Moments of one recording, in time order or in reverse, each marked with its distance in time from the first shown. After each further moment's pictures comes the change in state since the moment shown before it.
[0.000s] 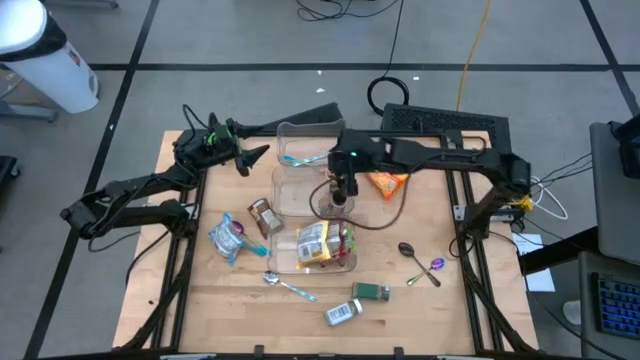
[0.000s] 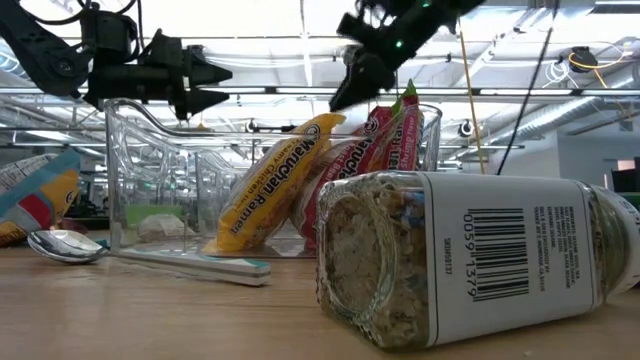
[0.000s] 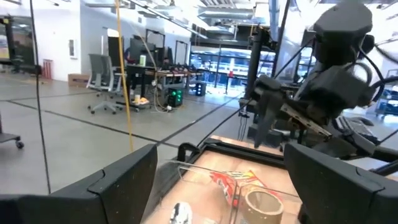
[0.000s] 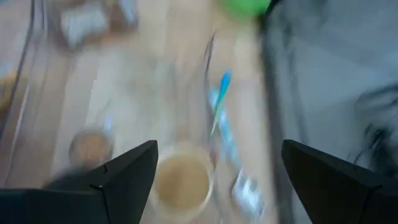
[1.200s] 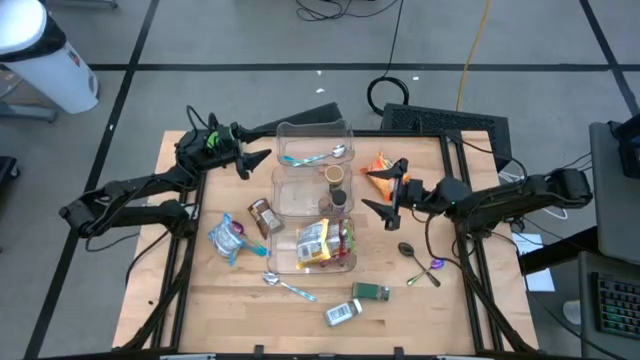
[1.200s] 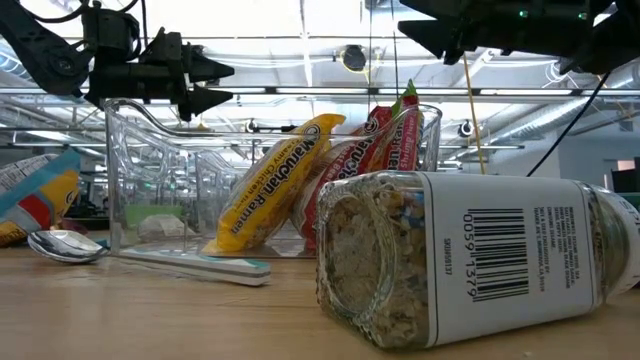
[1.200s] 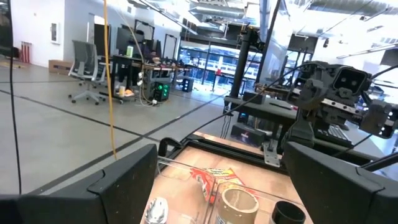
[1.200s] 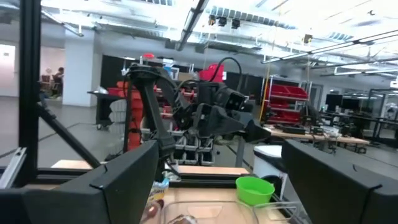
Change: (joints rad) left arm -0.044 0.000 0.001 -0.011 0.006 -0.070; right arm 0.250 -0.548 -0.984 1.459 0.000 0.321
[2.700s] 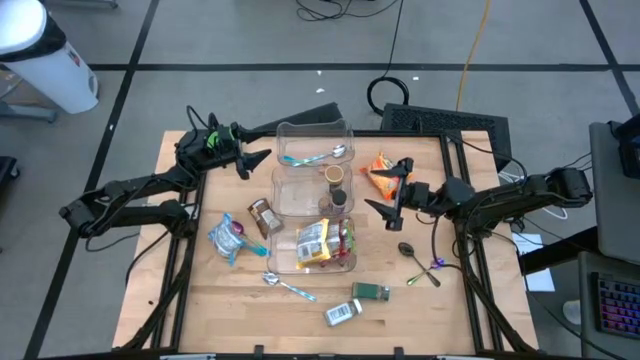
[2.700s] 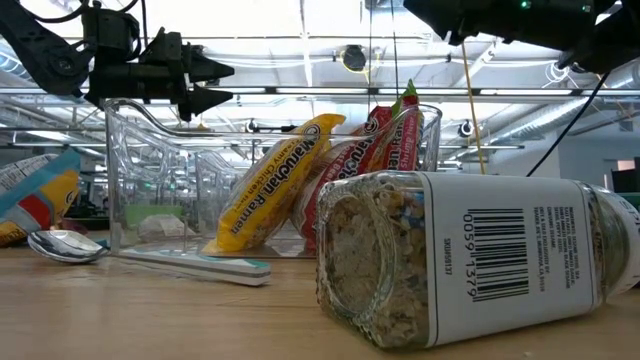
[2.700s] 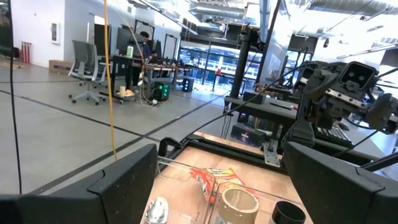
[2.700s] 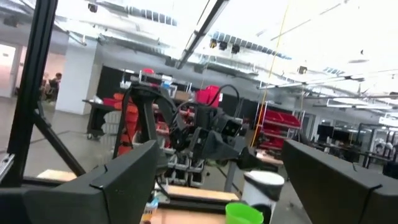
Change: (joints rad) left arm 0.000 0.000 0.000 0.000 -0.001 0.001; right arm 0.023 0.000 0.001 0.091 0.000 -0.117
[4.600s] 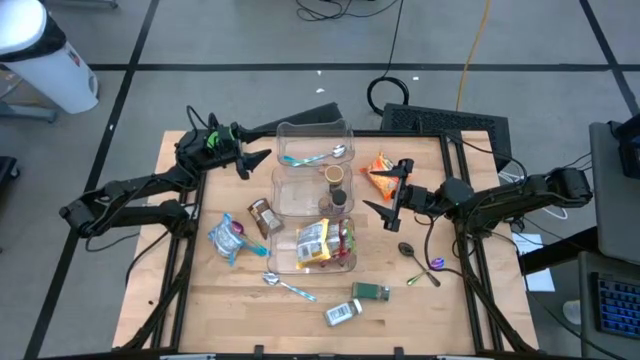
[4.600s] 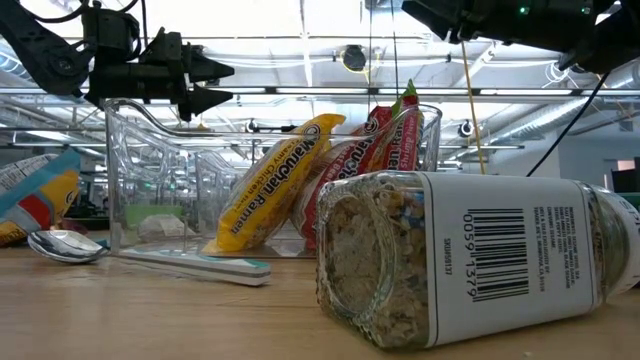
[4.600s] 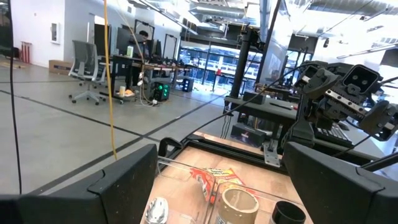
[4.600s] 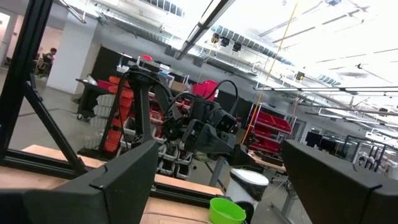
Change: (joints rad) left arm 0.000 0.000 0.000 0.000 0.000 0.000; right arm -0.001 0.000 0.000 -0.029 0.000 -0.119
